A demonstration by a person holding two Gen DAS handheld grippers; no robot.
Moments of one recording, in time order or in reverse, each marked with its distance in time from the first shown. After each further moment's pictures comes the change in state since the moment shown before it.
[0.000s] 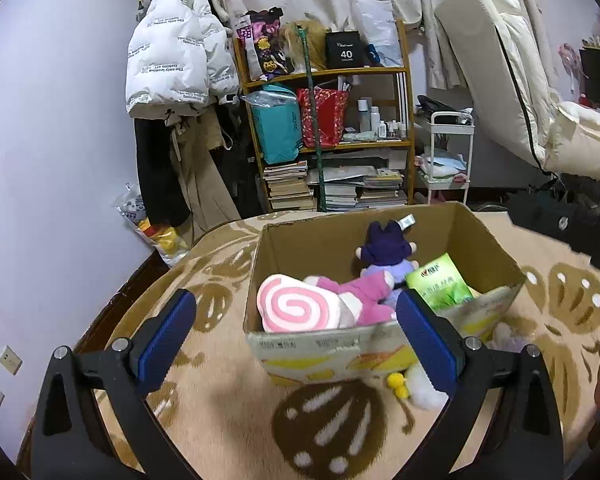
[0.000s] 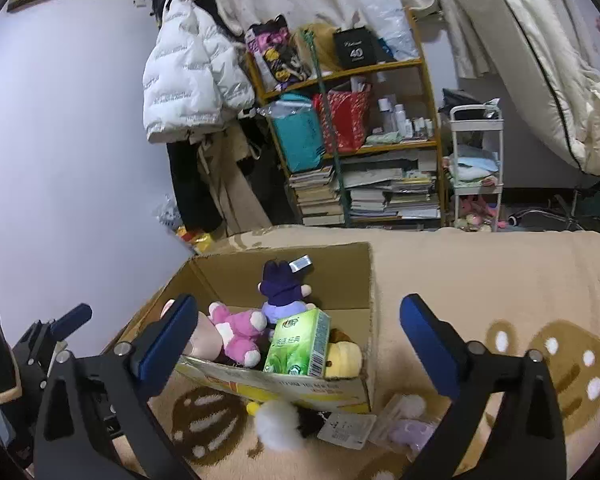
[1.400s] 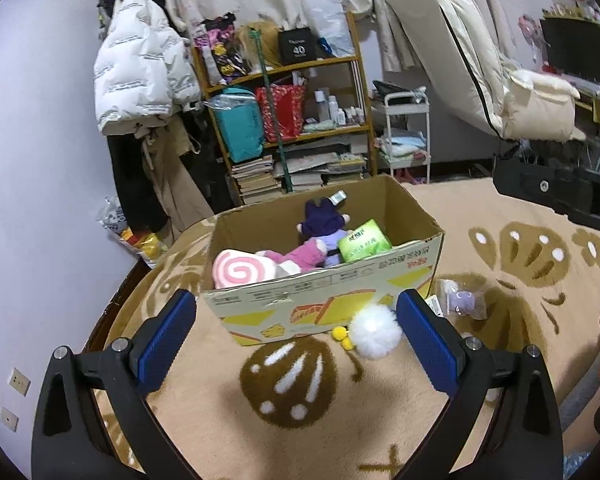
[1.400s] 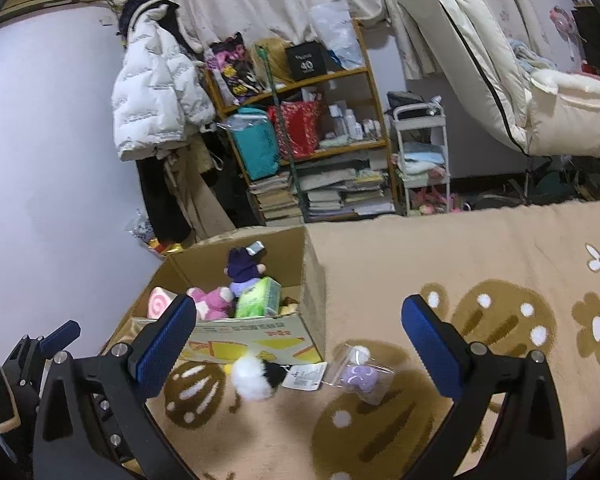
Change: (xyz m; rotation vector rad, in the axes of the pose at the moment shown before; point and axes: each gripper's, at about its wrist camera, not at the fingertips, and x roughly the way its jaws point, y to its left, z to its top) left arm -0.054 -0.048 -0.013 0.126 0.036 -0.076; right arm -0.073 -0.024 -0.019 0.087 -0.010 -0.136
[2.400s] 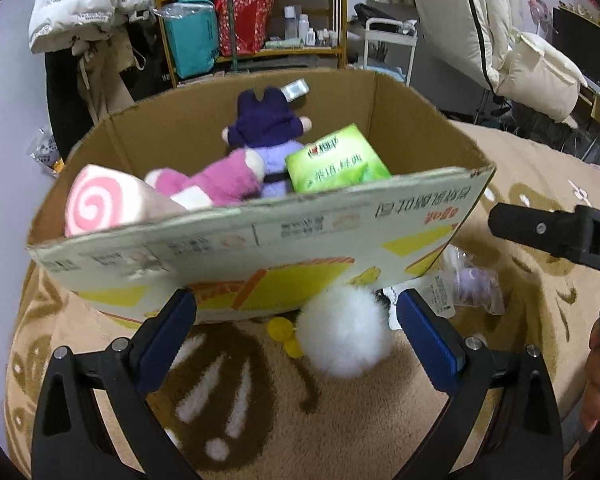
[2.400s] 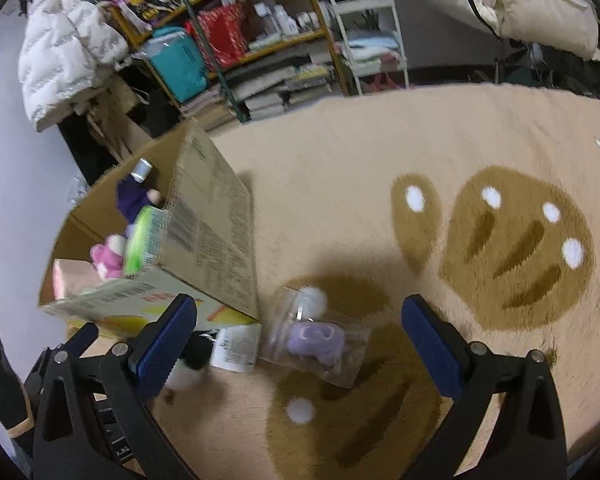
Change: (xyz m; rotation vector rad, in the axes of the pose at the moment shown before) left arm 0.140 -0.027 -0.023 -0.079 0.271 -0.194; right arm 0.117 -0.059 -0.038 0.189 0.355 -0.138
